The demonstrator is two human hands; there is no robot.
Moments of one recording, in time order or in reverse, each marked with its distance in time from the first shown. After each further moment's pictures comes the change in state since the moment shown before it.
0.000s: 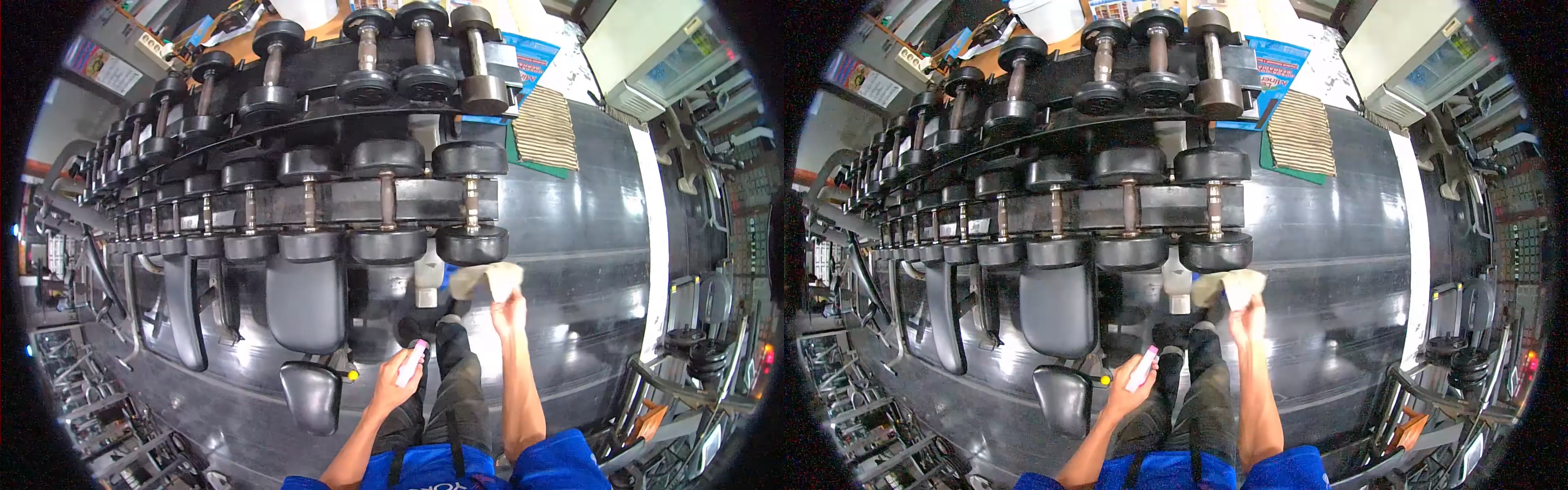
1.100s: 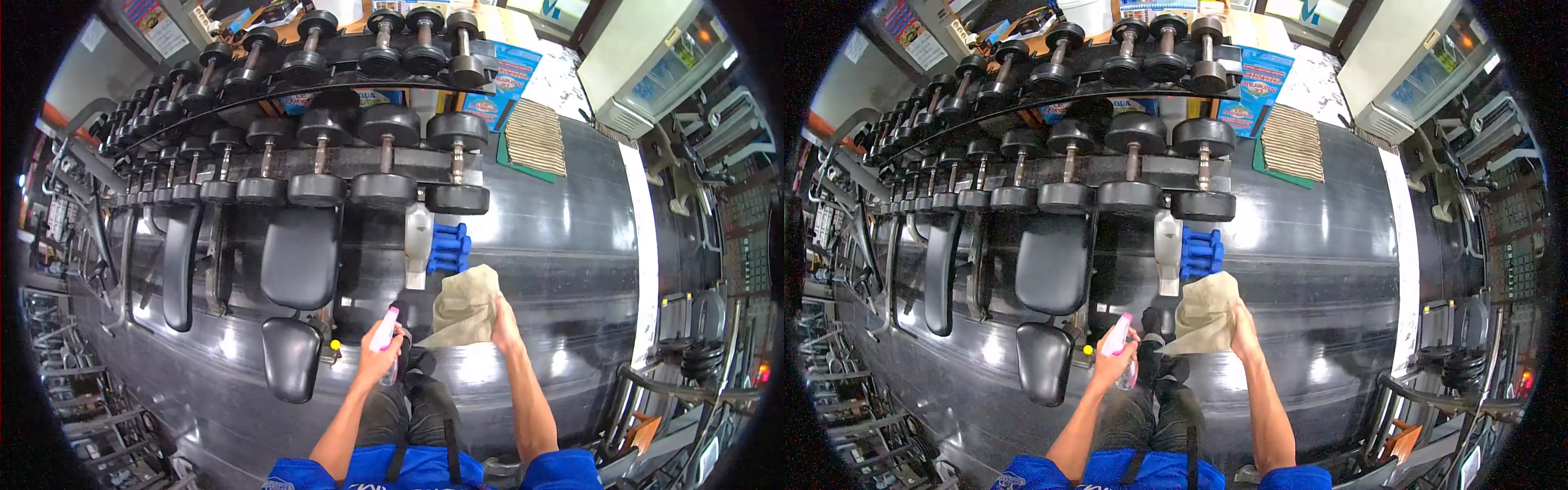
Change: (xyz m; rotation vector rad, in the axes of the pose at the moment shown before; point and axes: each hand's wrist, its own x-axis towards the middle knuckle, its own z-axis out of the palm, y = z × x) left_hand -0.139 -0.033 0.039 -0.340 0.164 -0.146; right_hand -0.169 -0.025 -0.084 -0.815 -0.169 0.023
